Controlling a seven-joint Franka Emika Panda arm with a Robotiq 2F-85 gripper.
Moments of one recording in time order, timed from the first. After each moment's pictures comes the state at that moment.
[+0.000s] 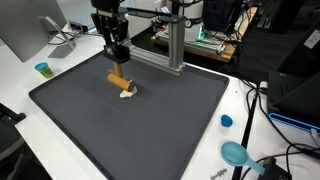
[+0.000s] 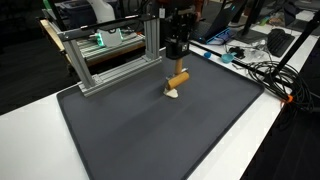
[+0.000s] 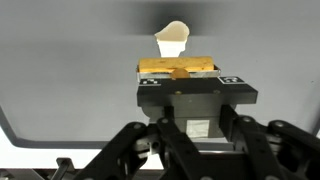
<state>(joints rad) 0.02 0.19 -0.02 -1.98 -0.05 2.33 0.04</state>
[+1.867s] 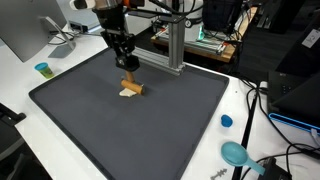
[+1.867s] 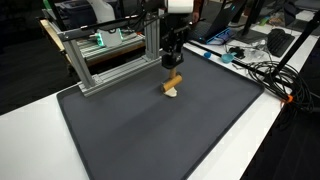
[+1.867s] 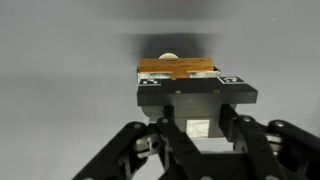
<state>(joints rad) -0.01 0.28 -0.01 -1.96 0.04 2.24 -0.07</state>
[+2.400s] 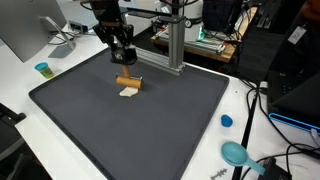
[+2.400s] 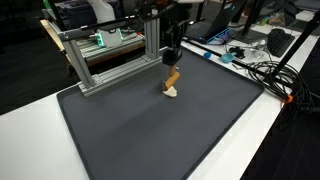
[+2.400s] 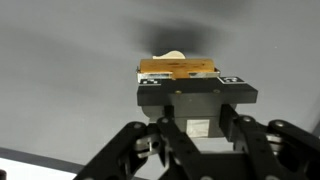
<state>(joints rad) -0.02 0.26 0.00 -1.89 -0.01 2.14 -0.31</state>
